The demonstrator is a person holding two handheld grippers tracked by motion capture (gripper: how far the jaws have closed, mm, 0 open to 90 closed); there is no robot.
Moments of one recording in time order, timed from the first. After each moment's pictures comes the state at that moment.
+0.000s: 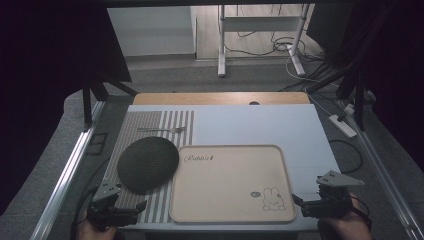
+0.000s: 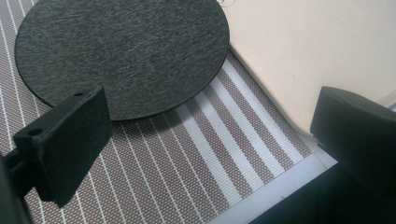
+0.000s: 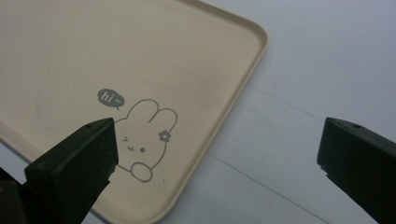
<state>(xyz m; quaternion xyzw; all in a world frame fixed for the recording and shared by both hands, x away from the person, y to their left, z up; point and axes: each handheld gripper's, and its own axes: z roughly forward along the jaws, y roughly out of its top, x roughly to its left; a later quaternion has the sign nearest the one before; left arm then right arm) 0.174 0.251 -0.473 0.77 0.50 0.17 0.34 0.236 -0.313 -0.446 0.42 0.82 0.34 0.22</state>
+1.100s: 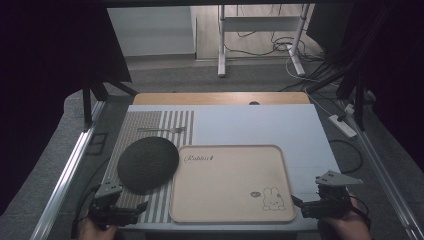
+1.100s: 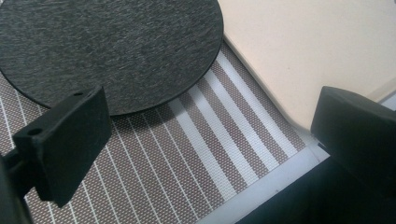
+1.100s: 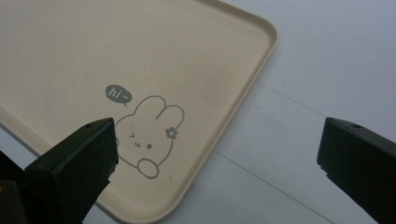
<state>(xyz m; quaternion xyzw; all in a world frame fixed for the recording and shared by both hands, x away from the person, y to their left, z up) 0.180 0.251 -0.474 0.78 0.50 0.14 0.34 0.237 -0.312 -0.446 0.41 0.82 0.34 0.20</state>
